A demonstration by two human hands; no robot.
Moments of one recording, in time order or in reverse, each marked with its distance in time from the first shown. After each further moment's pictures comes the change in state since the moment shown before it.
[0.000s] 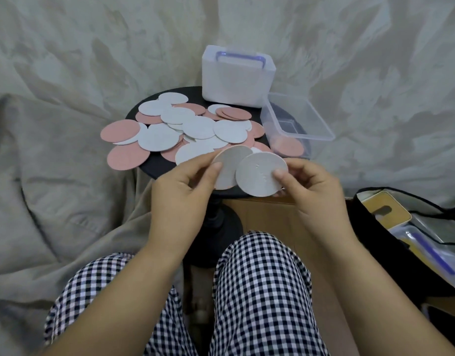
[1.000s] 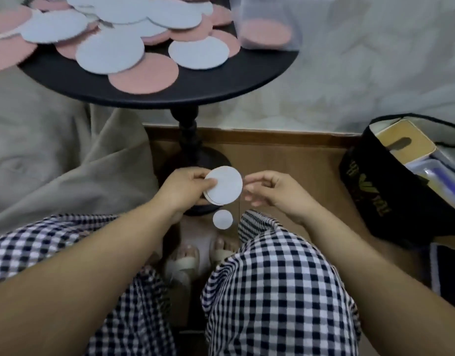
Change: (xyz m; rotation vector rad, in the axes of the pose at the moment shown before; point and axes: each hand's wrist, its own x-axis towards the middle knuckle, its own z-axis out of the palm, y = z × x) left_hand -0.045 -0.157 0.073 0.201 -0.385 -0.776; right_hand -0.038 0.194 -0.038 0.070 -0.389 0.613
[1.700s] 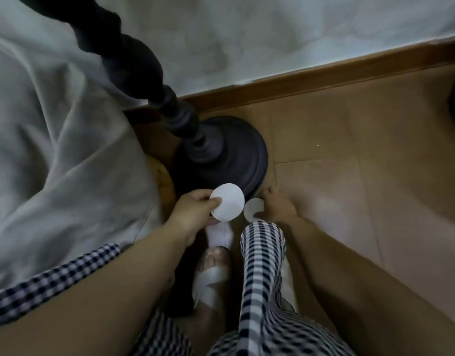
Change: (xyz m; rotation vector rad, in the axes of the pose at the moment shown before) left_hand 0.117 -0.113 0.025 0.084 0.165 -0.372; right_hand 0.183 0.243 0.053 -0.837 -0.098 0.197
